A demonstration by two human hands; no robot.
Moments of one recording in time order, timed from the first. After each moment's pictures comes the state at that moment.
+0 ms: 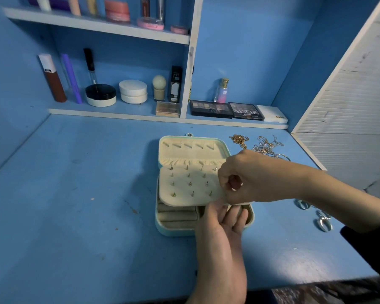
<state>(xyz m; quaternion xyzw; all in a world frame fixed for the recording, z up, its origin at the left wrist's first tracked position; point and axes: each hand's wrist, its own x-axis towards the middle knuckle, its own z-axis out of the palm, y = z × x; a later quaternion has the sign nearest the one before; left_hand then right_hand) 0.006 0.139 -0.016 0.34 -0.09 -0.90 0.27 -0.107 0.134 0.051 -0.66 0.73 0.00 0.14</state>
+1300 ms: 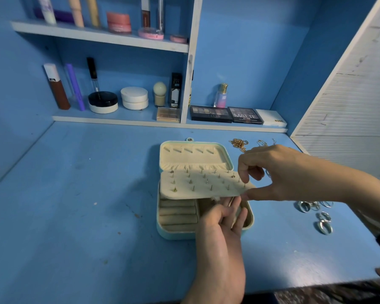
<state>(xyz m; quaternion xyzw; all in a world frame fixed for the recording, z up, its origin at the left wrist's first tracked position) 0.011 0.134 -0.008 0.33 -0.14 -0.89 0.27 -0.129 0.164 0.069 -0.68 0.73 -0.03 0.06</state>
